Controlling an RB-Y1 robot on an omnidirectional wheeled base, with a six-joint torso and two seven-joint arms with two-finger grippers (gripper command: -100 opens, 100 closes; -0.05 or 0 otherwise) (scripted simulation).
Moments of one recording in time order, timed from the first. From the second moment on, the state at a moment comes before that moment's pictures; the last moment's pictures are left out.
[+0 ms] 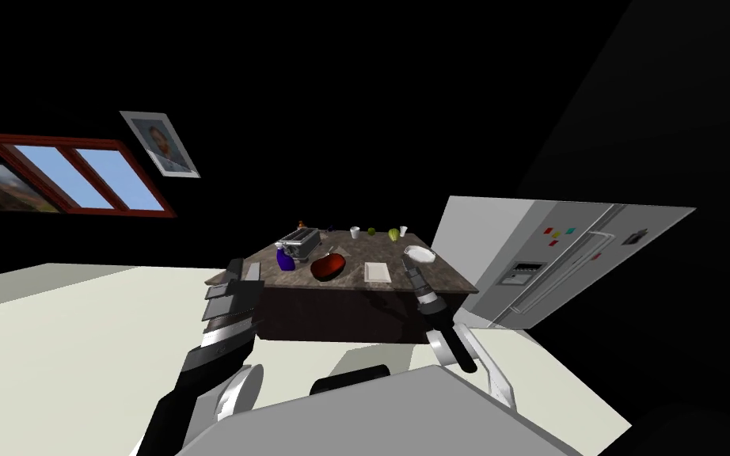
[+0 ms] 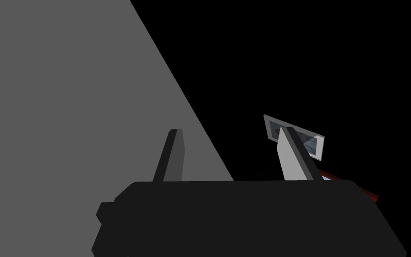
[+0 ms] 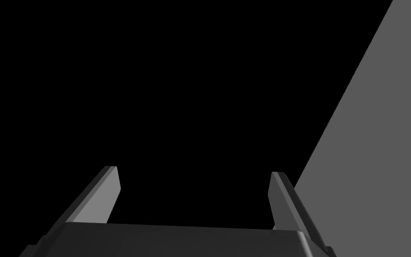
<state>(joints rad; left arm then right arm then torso) 0.50 -0.02 0.02 -2.21 0.11 -0.53 -0.12 0.41 -0.24 -0.03 -2.07 0.34 -0.49 -0.05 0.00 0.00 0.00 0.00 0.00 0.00</state>
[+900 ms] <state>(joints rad) 0.50 -0.02 0.02 -2.21 0.11 -0.53 -0.12 0.37 -0.33 -0.09 -1.95 0.58 -0.53 0.03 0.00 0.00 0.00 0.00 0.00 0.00</state>
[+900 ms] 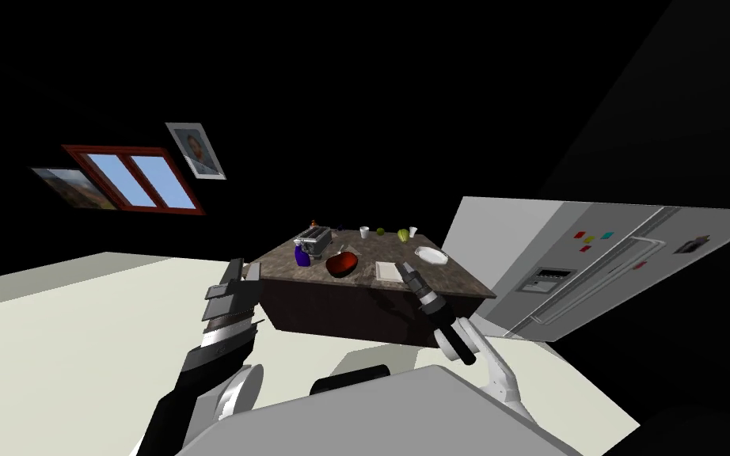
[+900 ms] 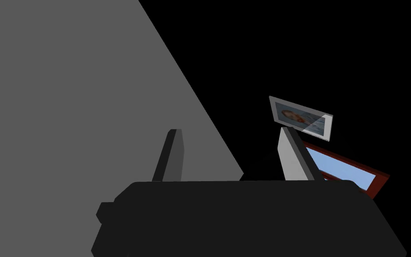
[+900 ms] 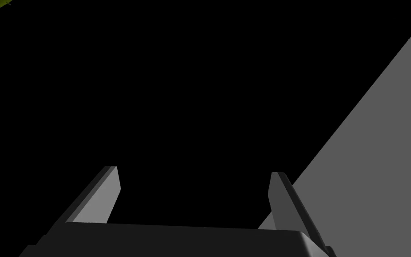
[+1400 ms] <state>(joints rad) 0.50 -0.02 0.02 -2.21 0.11 -0.53 -0.12 0.35 -0.39 -0.13 -1.87 0.73 -0.55 0.07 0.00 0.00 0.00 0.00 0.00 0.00</state>
